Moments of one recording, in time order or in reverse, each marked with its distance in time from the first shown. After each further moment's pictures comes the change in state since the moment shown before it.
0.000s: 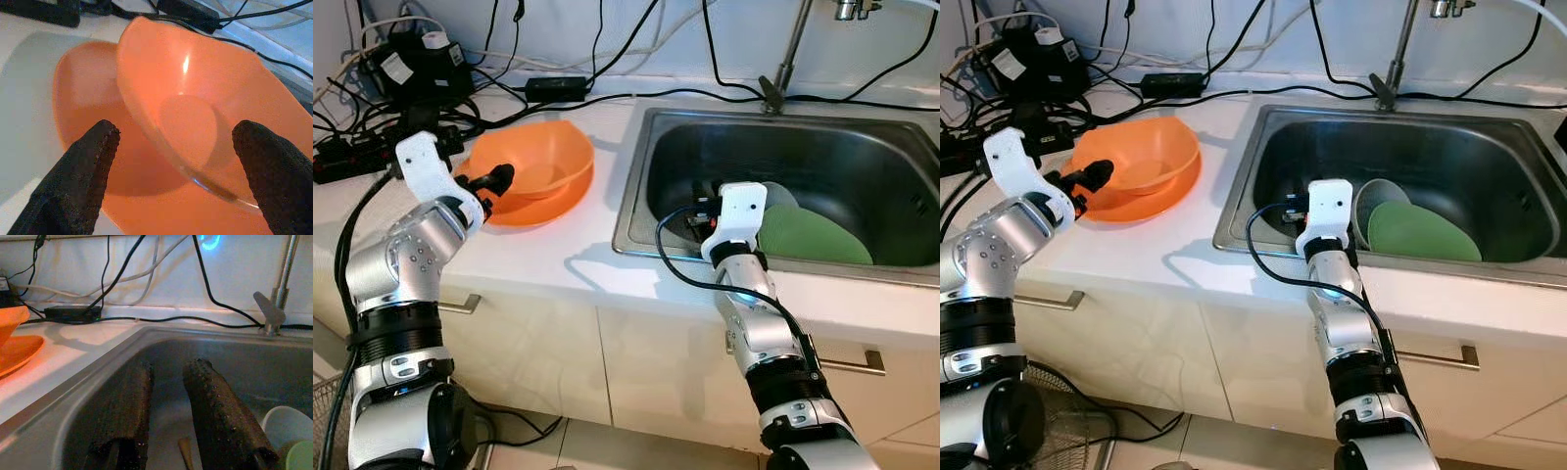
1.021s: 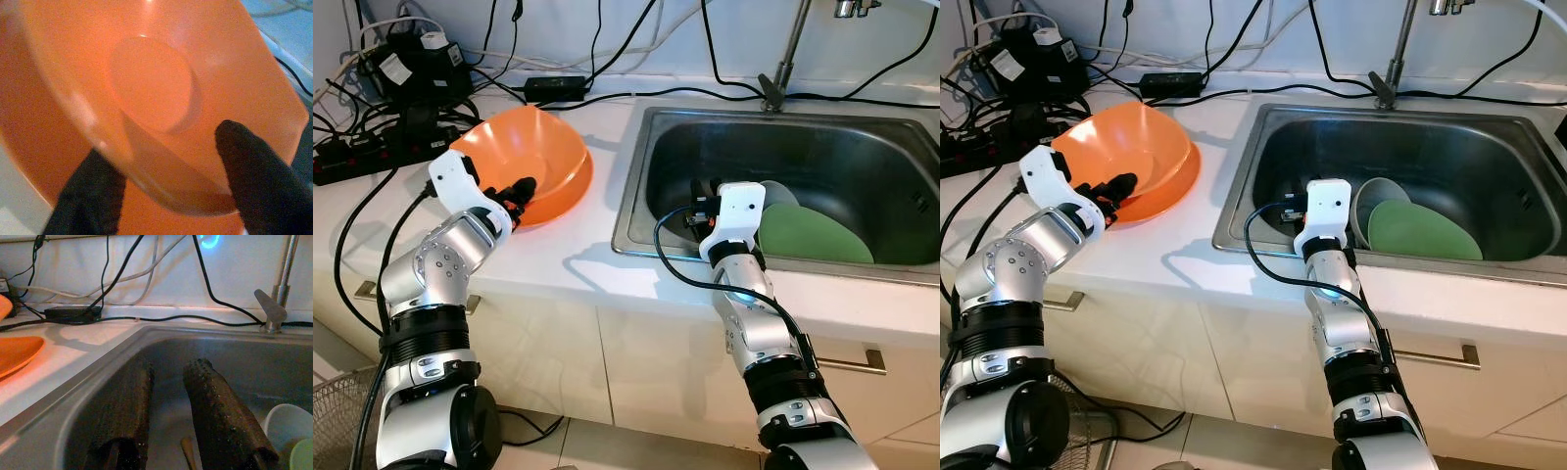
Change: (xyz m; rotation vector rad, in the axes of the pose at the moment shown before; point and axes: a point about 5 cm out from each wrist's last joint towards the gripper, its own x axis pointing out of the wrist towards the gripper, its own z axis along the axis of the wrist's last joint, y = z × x) left arm 0.009 -0.018 -0.024 -0.110 0.044 -0.032; right arm 0.000 0.002 0.000 0.008 0.001 -0.001
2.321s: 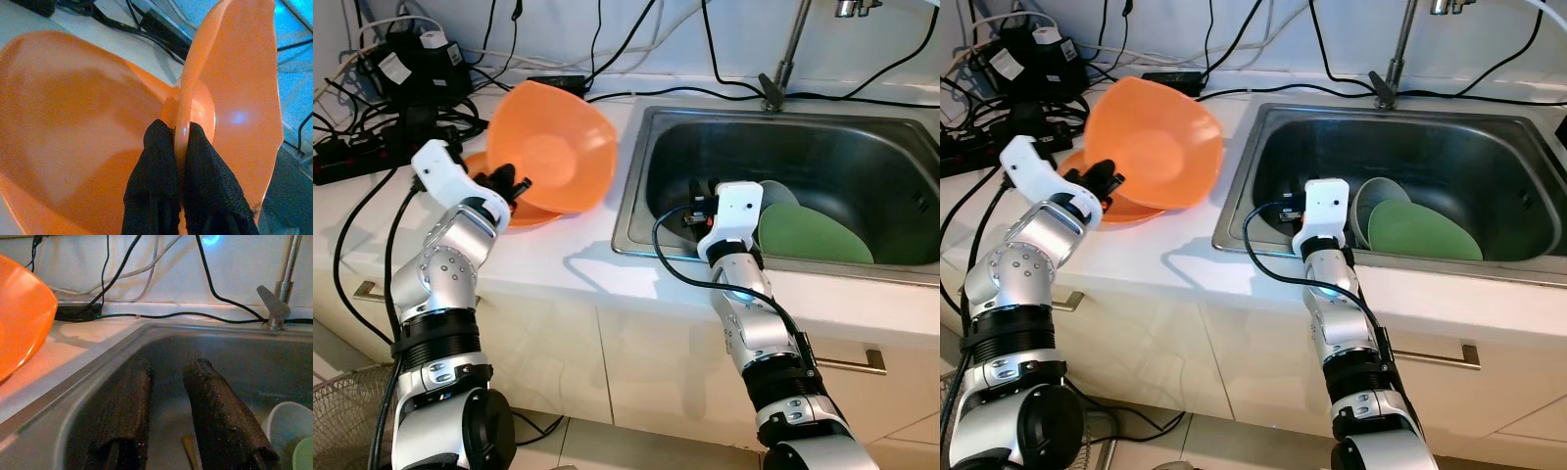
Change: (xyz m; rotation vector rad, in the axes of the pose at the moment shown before) left arm -0.003 -0.009 0.009 -0.111 -0.168 -0.022; right arm 0.001 0.001 -0.001 0.002 0.010 0.002
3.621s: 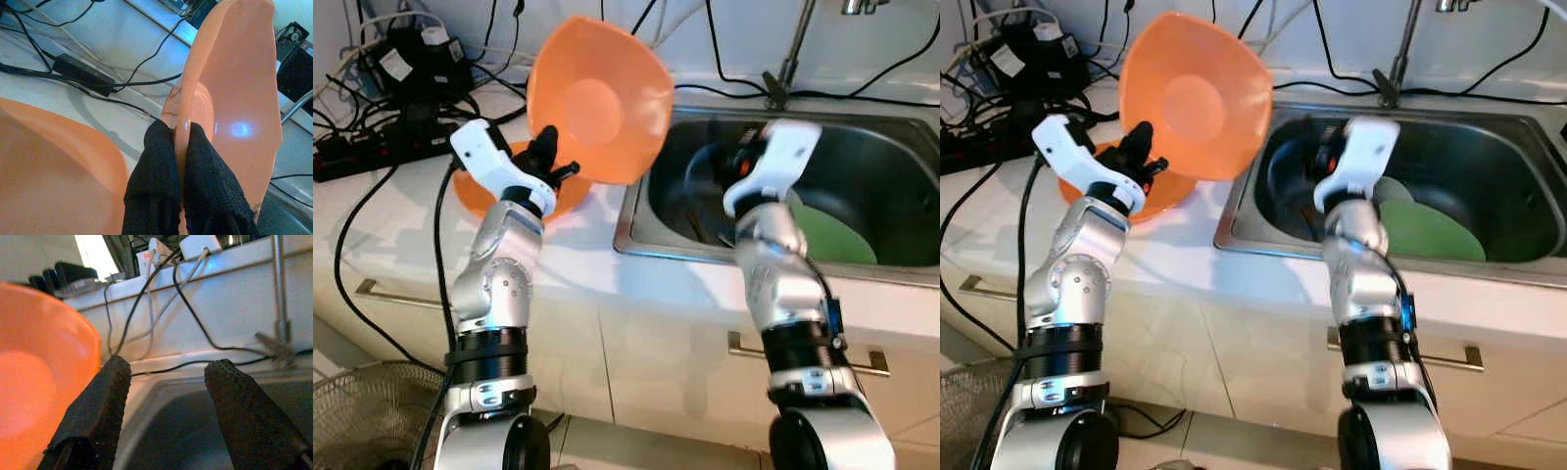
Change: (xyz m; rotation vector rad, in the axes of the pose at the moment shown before) left arm -0.012 -0.064 -0.022 0.057 -0.181 -0.298; right arm 0.025 -0.022 0.066 0.237 -0.136 0.003
